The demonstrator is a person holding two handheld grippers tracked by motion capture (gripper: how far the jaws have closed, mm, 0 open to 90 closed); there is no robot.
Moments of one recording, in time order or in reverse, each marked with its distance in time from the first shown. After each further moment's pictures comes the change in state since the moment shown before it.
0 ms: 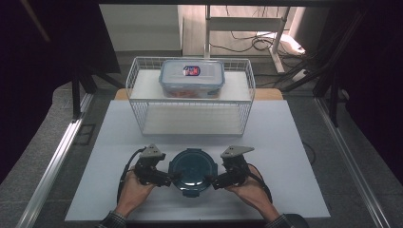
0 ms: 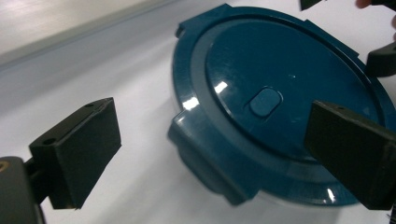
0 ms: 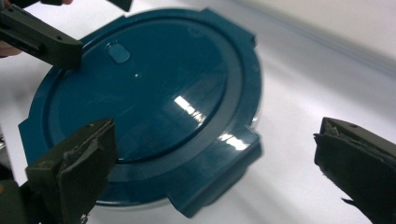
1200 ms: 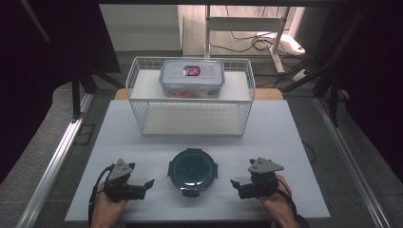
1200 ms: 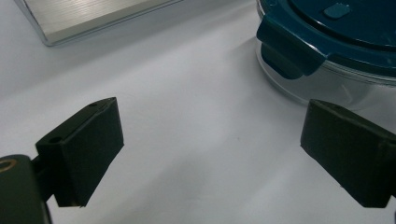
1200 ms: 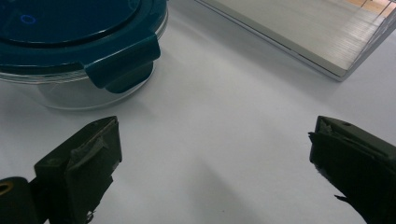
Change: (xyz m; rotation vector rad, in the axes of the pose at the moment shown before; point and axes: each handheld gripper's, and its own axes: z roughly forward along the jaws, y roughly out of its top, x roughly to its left) left arm 0.009 -0.066 -0.062 -0.074 0.264 0.009; right arm -0.022 -0.055 -0.056 -0.065 -0.228 -0.118
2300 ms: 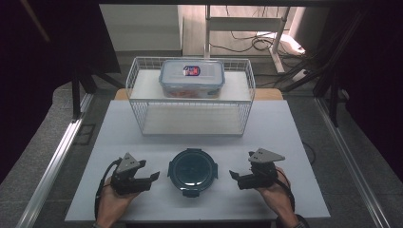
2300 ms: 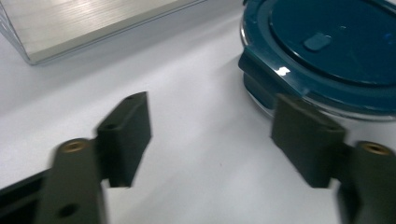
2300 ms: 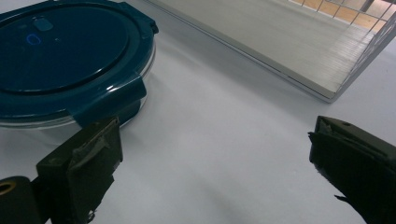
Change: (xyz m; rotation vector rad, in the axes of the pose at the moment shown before) left arm -0.009 0.022 0.004 0.014 -0.030 -0.004; right arm -0.012 0.019 0.002 -0.032 0.010 0.038
